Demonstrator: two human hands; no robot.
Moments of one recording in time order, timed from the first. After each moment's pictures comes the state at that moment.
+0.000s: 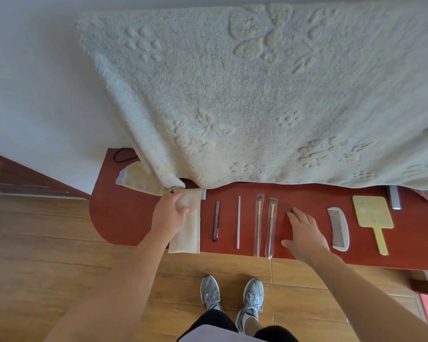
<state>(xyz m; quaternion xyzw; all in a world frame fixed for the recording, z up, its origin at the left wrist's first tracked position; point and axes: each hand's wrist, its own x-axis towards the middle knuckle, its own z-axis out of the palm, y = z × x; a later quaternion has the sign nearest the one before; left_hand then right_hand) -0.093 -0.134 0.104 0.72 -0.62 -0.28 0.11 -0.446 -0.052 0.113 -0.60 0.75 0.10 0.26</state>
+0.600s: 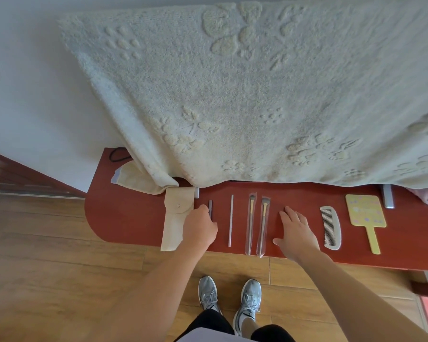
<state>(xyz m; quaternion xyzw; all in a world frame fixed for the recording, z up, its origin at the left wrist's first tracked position) -0.201 -0.095 0.119 0.73 -0.63 -0.26 0.00 -0.448 -0.050 0.113 -0.60 0.75 0.09 0.27</state>
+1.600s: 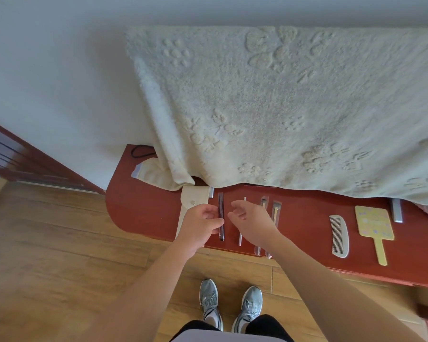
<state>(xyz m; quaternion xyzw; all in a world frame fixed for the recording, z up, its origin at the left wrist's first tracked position) -0.162 -0.068 0.184 0.65 -0.38 -0.58 0.29 -0.334 -0.080 0.183 -0.62 0.63 -0.15 0.44</state>
